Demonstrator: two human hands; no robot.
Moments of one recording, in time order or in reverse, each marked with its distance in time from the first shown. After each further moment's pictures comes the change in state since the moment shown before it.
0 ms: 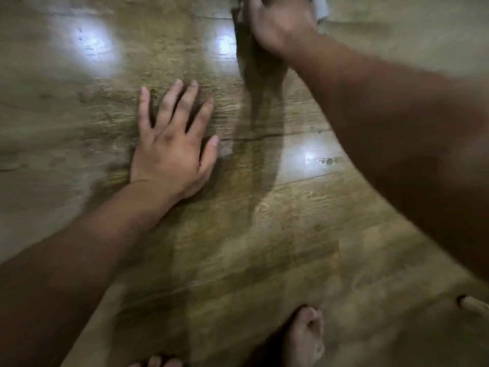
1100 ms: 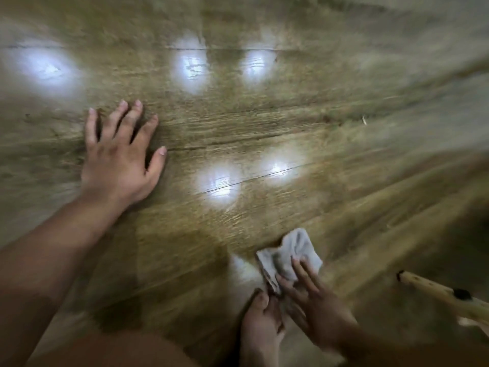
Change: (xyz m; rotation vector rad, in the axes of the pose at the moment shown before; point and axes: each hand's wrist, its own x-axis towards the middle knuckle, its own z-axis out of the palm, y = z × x) left_hand 0.002 0.003 0.000 -0.054 0.020 -0.041; right_hand -0.451 0.185 -0.030 -0.302 -0.760 -0.298
